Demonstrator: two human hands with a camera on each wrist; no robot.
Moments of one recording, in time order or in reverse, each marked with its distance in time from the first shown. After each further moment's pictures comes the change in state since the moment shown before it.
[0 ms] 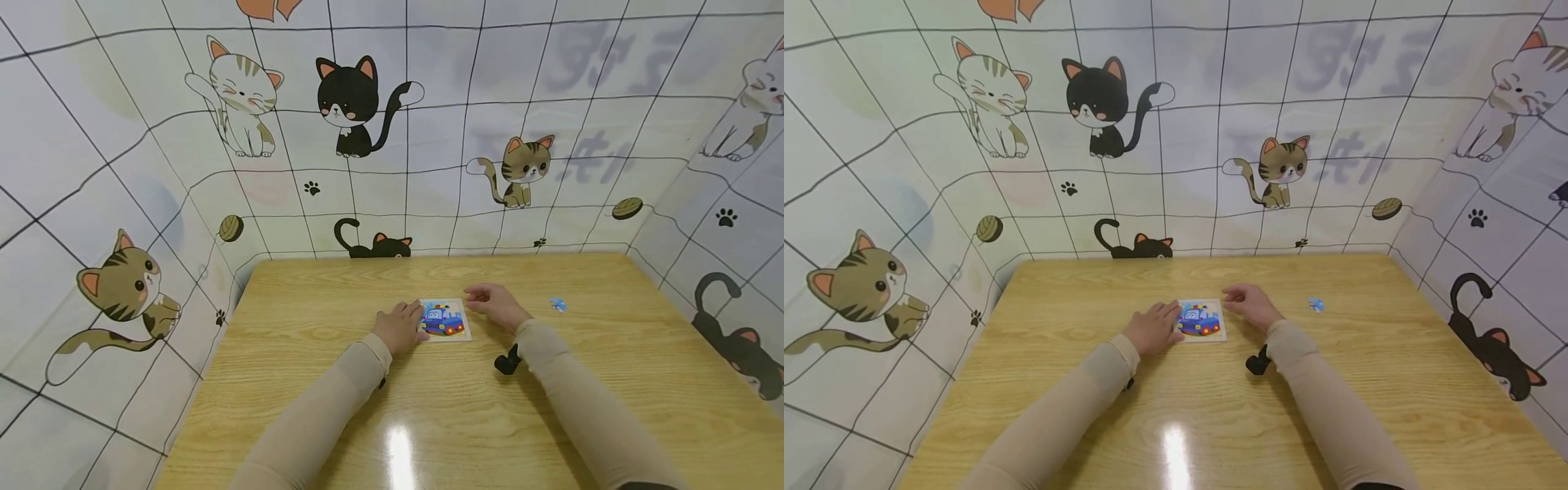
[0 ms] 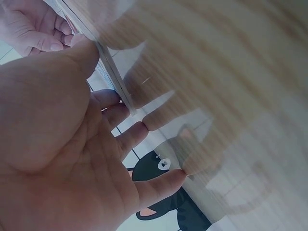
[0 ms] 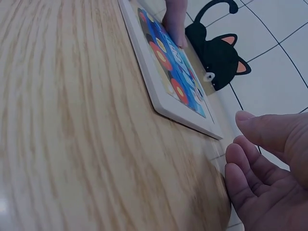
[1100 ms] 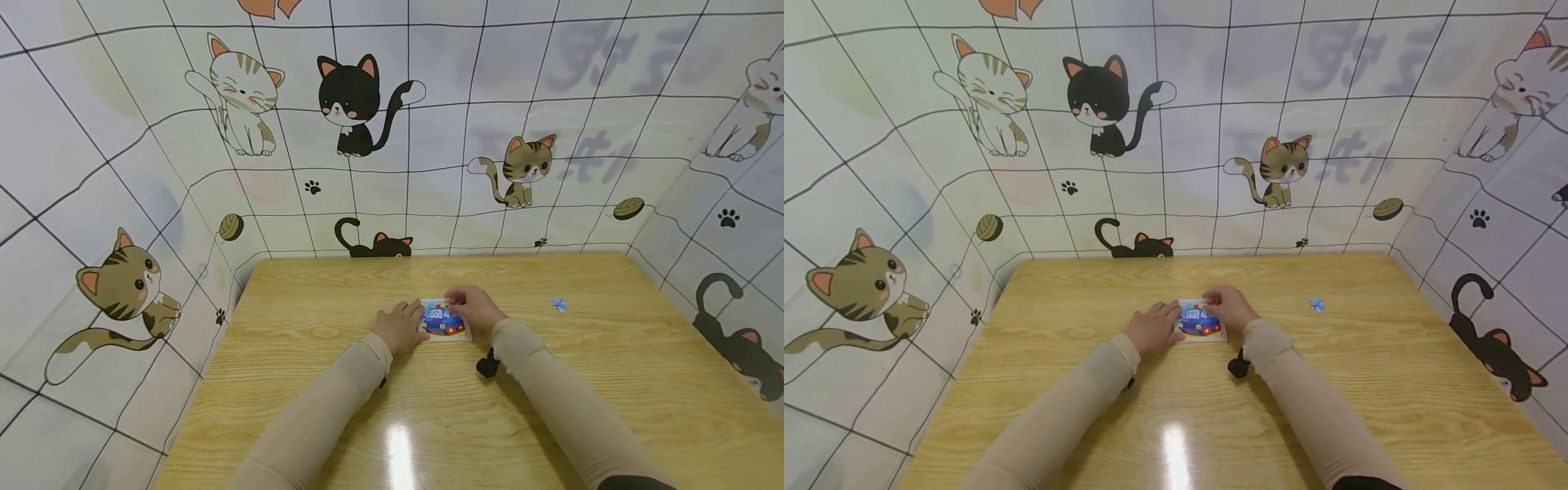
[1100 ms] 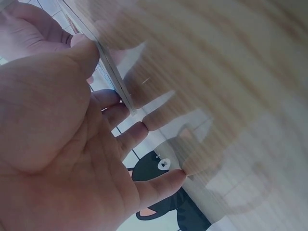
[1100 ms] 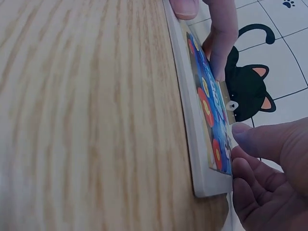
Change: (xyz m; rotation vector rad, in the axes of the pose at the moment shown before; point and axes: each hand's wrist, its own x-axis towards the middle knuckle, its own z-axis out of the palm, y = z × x) left_hand 0.003 0.000 0.001 -0.018 -0.021 -0.017; right_hand 0.020 -0.017 0.034 -0.235 -0.036 -0.102
